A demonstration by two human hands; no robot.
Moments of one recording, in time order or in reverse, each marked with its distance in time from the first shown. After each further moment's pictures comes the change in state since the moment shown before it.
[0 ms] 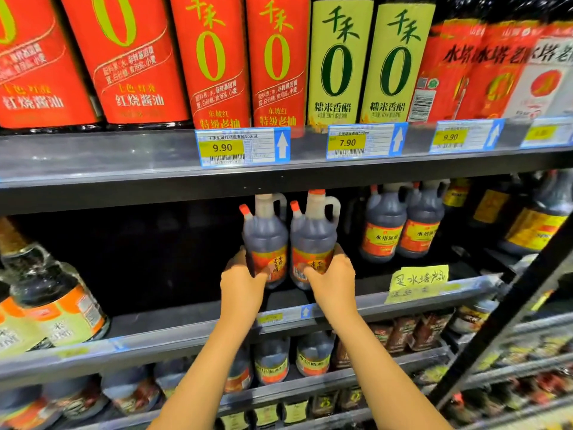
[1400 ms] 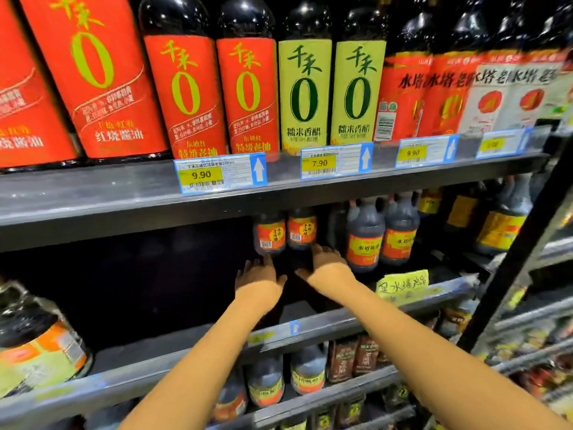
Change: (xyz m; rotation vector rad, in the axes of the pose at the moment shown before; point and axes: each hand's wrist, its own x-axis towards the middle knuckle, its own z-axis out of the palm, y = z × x) left_hand 0.040 0.035 0.041 0.692 -0.485 0.134; right_hand 0.058 -0.002 -0.022 -0.608 -0.333 -0.177
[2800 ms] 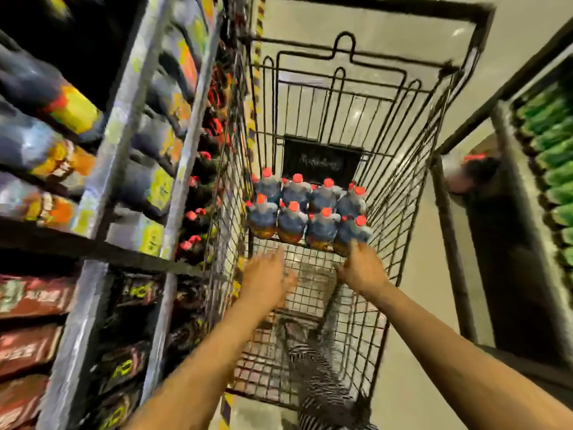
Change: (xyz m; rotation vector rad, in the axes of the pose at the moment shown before) left_hand -0.243 0.394 0.386 0.280 -0.767 1.283; right_hand -0.503 0.415 0.099 0.205 -0.141 1.487
